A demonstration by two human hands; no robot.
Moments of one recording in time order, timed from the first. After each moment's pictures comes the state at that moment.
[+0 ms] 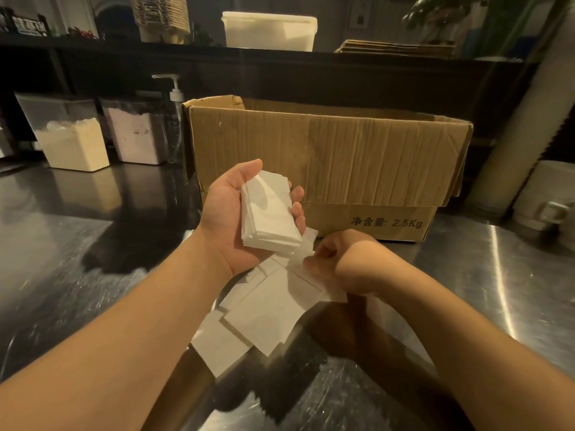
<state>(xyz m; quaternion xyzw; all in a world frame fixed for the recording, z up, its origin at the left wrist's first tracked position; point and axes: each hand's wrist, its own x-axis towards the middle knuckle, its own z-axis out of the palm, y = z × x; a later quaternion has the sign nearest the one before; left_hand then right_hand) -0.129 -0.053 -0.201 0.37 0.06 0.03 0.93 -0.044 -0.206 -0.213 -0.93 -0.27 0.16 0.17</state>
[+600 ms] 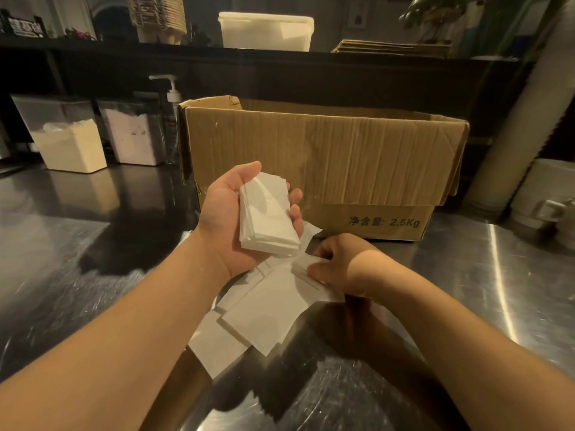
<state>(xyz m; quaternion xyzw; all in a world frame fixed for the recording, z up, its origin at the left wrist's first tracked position) -0.127 -0.052 -0.203 0.37 0.06 0.03 0.92 -0.034 -0.205 -0.227 -0.93 -0.28 0.16 0.19</state>
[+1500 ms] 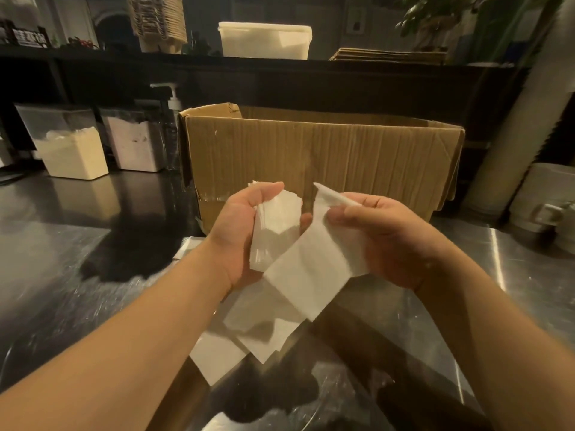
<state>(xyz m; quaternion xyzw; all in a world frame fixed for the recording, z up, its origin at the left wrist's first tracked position) -0.125 -0.064 -0.206 0.49 0.07 0.05 0.87 -0.037 -0.250 -0.184 -0.60 -0.40 0.32 0.61</state>
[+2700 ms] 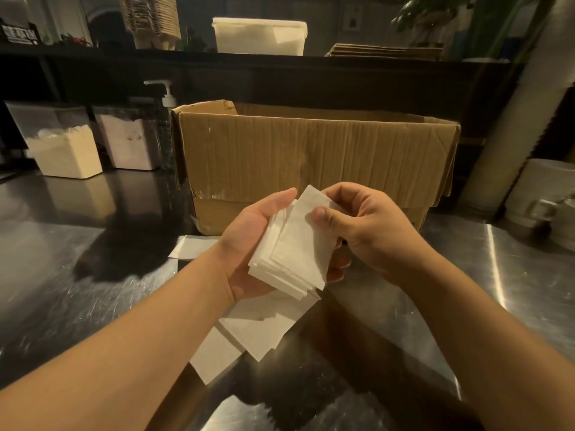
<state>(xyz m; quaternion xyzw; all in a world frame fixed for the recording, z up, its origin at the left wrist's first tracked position) -0.123 -0.074 -0.214 0.51 0.04 -0.05 0.86 -0.043 -0.237 -0.195 -0.71 -0.38 0.11 0.58</state>
